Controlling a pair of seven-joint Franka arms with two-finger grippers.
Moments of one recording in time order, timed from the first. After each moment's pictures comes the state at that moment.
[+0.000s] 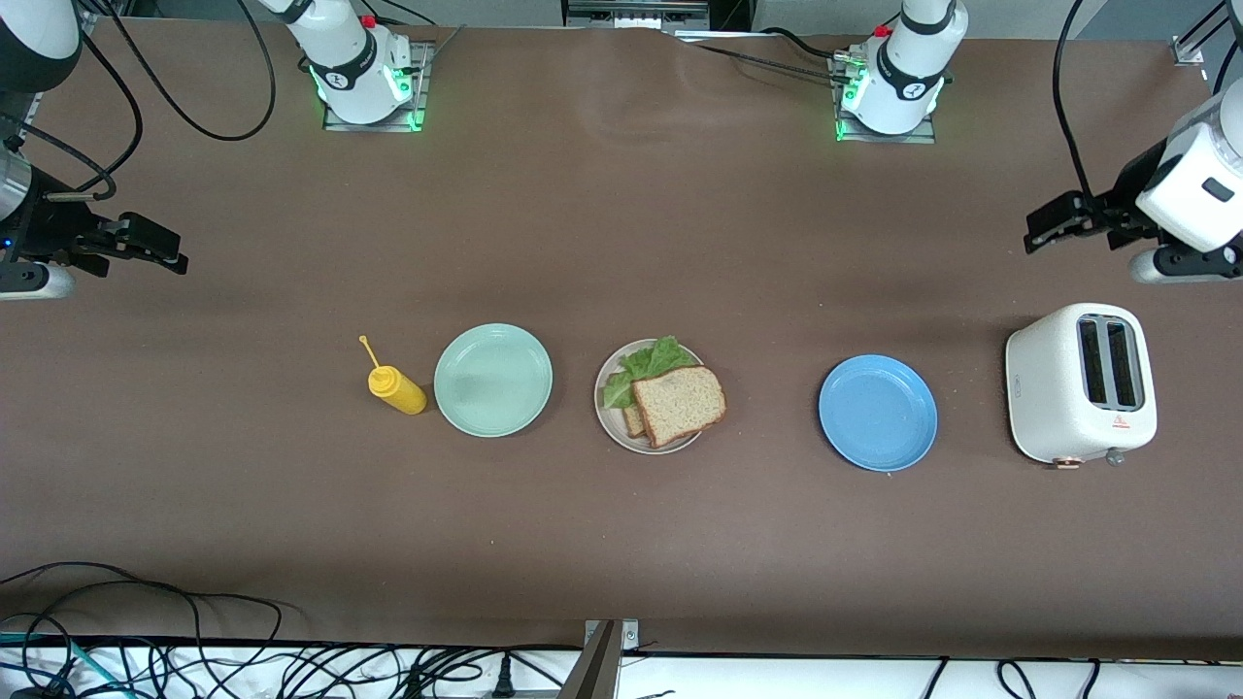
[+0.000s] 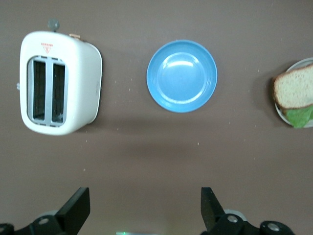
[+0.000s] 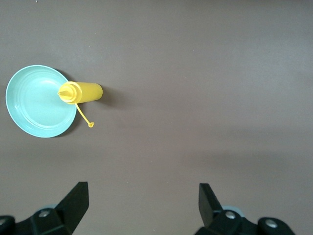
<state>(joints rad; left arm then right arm) -0.01 0.04 -0.04 -1.54 -0.01 1.45 -0.11 0.03 0.05 -0.07 -1.67 0.03 1.69 -0.08</state>
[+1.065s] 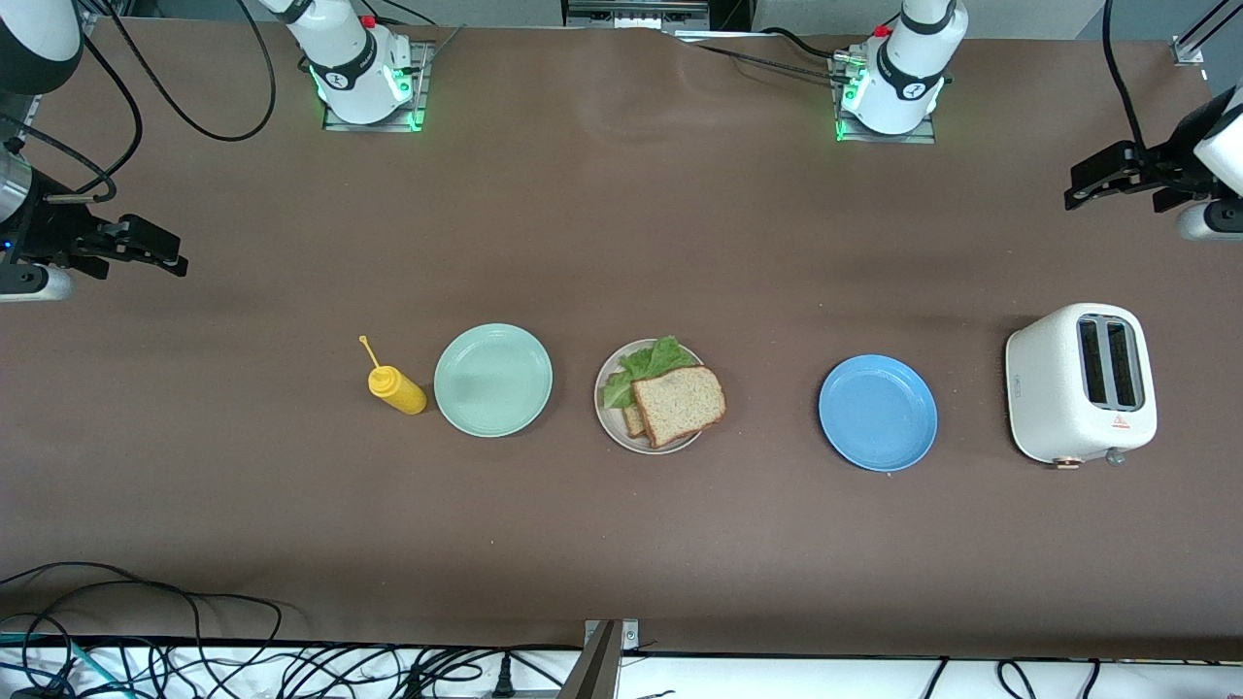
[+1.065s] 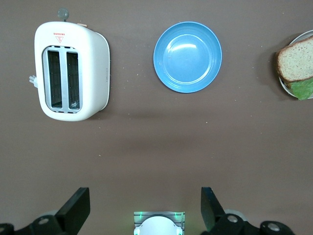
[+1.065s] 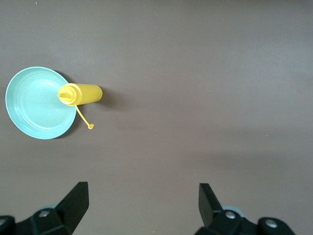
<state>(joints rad) -0.03 0.04 0.04 -1.46 0.00 1.33 0.02 0.03 0.05 -0.07 -1.67 0.03 1.70 -0.08</state>
